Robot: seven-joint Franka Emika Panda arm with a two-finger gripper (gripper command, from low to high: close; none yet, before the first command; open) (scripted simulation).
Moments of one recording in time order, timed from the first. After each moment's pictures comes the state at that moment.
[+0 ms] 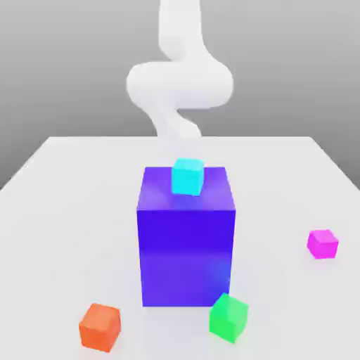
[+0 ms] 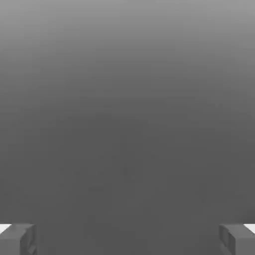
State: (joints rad) arm 0.07 -0.76 -0.03 -2.32 0.01 2.32 0.69
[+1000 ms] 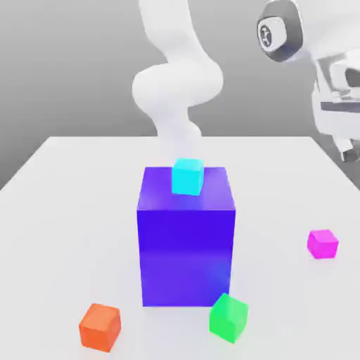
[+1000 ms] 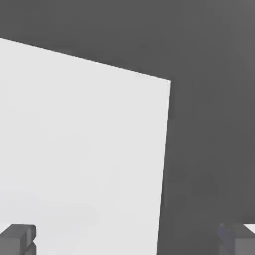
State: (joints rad) arm 0.82 -0.25 -0.21 -2.56 0.22 2.60 -0.68
